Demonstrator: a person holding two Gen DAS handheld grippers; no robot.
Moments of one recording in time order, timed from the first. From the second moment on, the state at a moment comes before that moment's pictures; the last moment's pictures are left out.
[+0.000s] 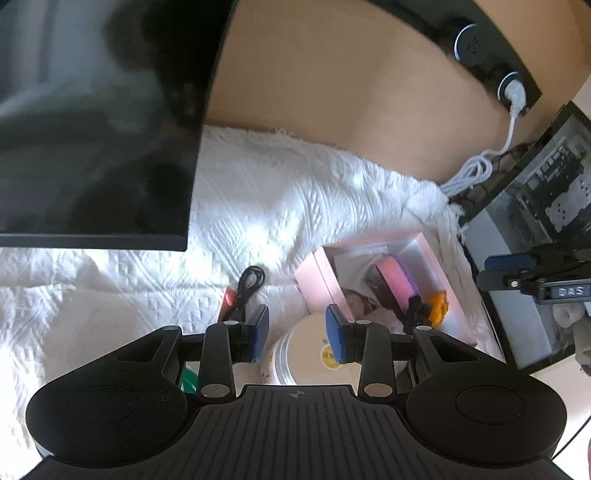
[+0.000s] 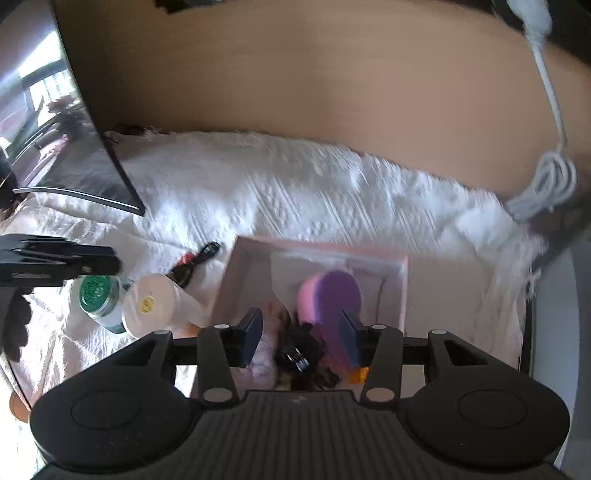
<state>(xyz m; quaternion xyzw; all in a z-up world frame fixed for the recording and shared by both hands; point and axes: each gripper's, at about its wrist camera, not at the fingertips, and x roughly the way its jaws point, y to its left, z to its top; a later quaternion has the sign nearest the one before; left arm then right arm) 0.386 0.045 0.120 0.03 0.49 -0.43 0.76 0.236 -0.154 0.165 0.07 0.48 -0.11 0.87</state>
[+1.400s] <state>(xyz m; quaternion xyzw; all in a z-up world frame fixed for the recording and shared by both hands) 0.432 -0.062 0.022 0.25 0.53 -0.35 0.73 0.231 -0.166 0.125 0.16 0.45 -0.08 0.87</state>
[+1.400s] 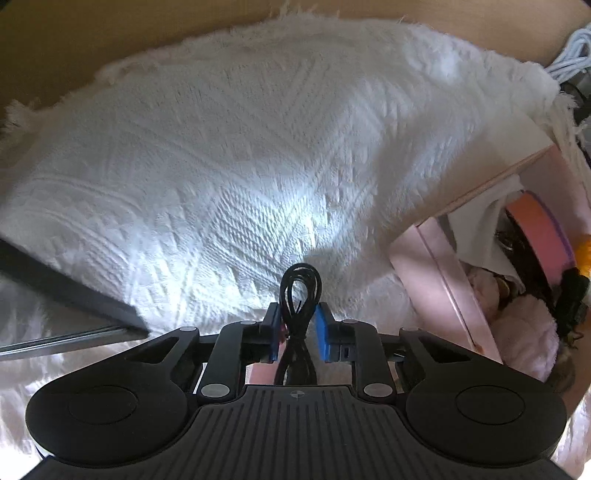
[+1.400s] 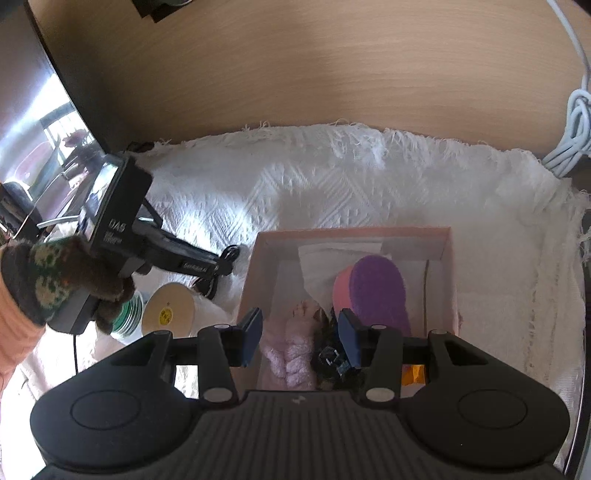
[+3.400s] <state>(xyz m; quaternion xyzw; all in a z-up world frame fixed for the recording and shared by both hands) 0.435 -0.059 0.009 0.23 0.53 -0.36 0.73 0.234 -0.161 0.111 0.18 0.47 -0.08 0.86</state>
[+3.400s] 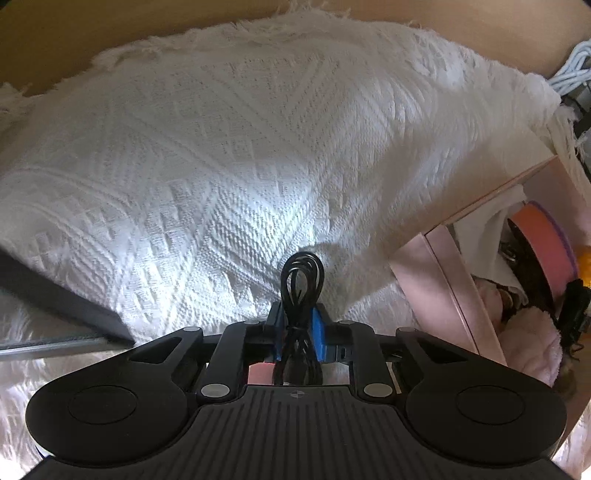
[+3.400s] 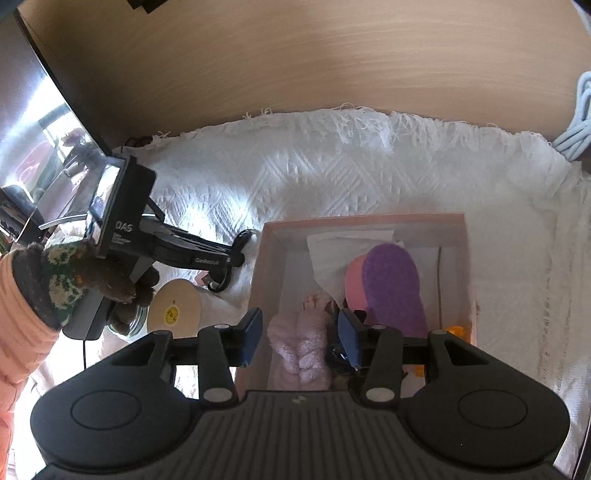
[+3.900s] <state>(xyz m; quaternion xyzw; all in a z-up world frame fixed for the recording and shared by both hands) 0.401 0.017 0.116 0.14 0.42 -0.41 0.80 0.262 -0.145 0.126 0.16 0.46 -0.07 0.87</state>
